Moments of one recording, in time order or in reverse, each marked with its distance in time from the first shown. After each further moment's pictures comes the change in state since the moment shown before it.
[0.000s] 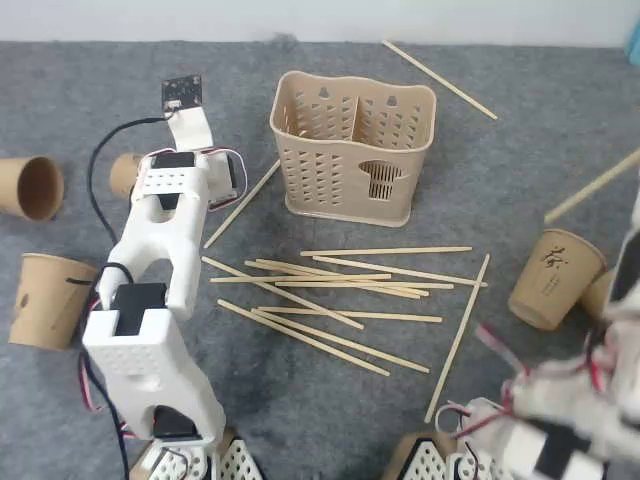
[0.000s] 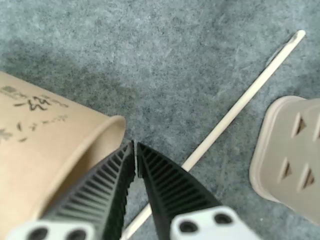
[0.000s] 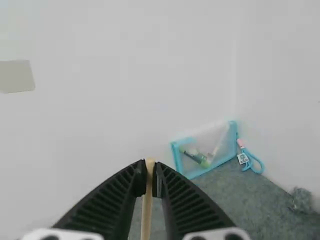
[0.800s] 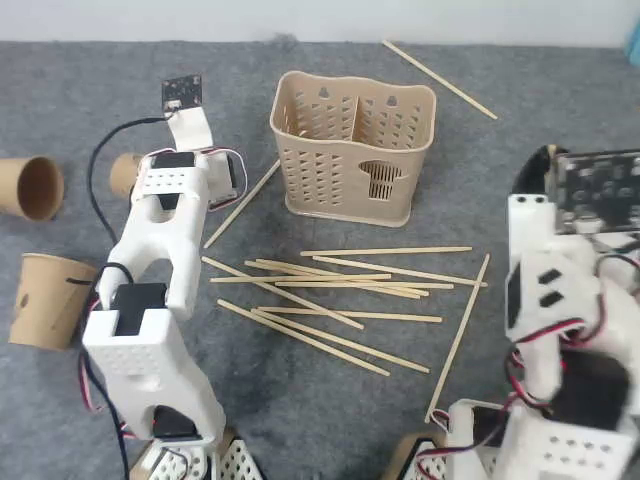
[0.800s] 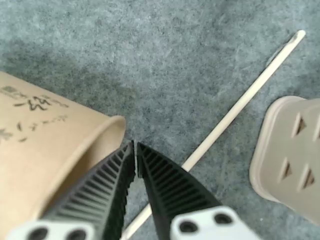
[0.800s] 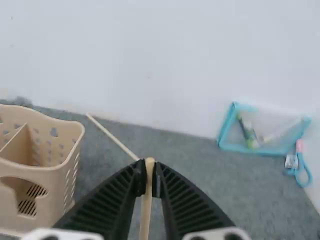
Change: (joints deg) left arm 0.0 0.0 0.0 0.0 0.0; right arm -17.7 -48.8 102.9 -46.2 22.7
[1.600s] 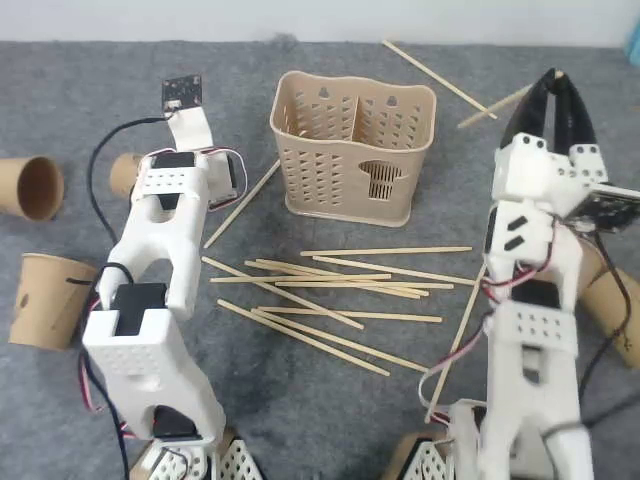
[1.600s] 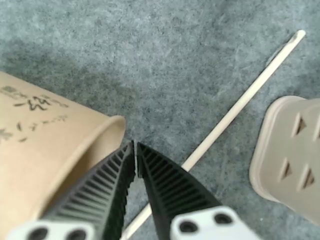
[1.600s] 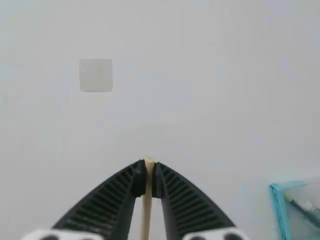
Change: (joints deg) left arm 0.0 0.0 0.0 0.0 0.0; right arm 0.7 27.8 30.2 -90.3 -25.6
